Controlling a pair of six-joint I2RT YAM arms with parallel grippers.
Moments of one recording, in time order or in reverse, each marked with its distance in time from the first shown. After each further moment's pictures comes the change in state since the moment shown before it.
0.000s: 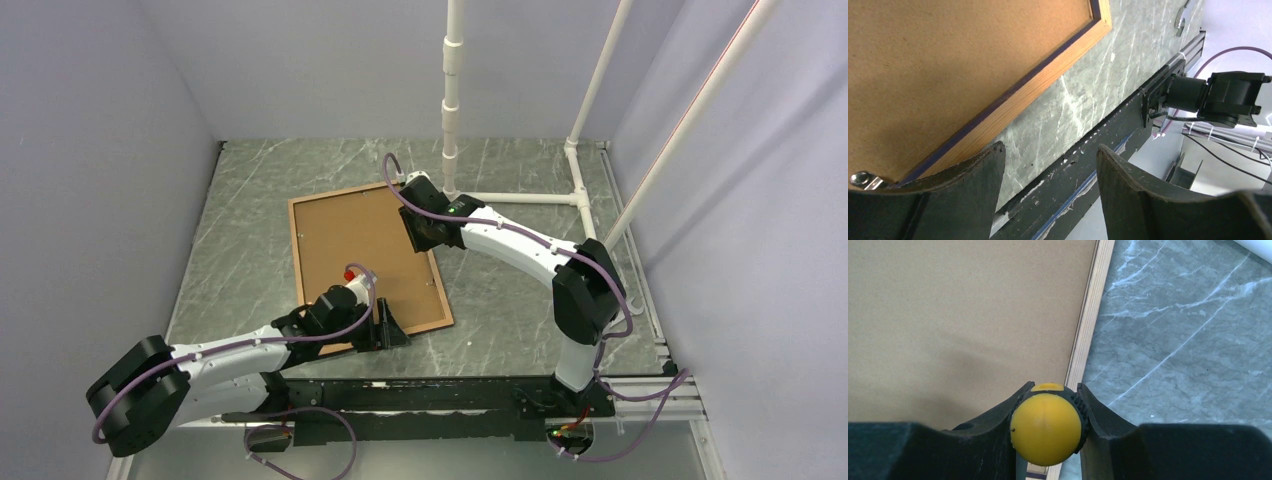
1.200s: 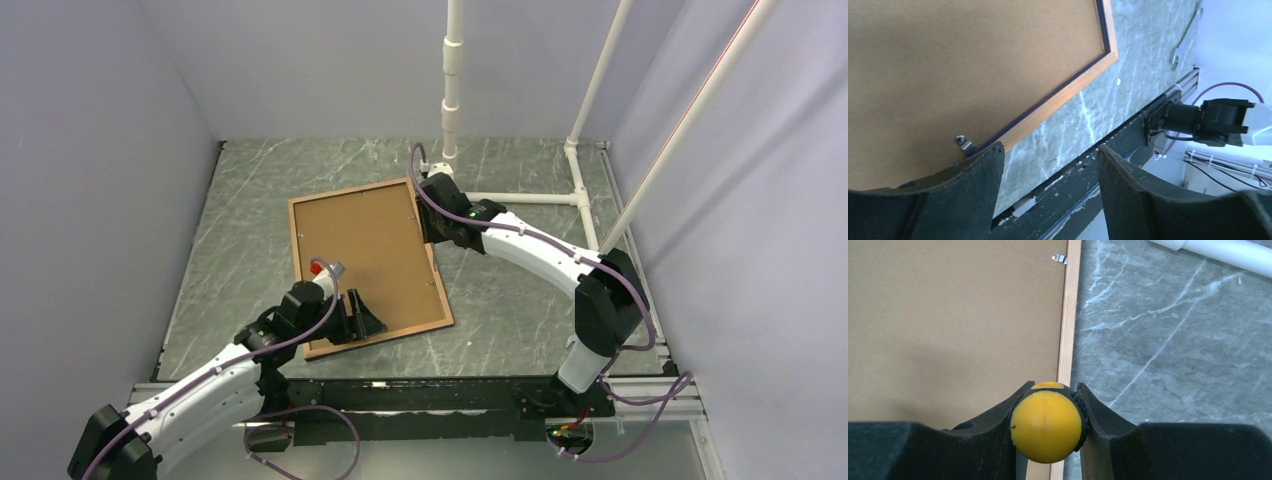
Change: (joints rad) left arm 0.217 -0.354 -0.011 -0.329 0.008 0.114; right arm -0.047 -0.135 -0.132 0.126 0.053 0.085
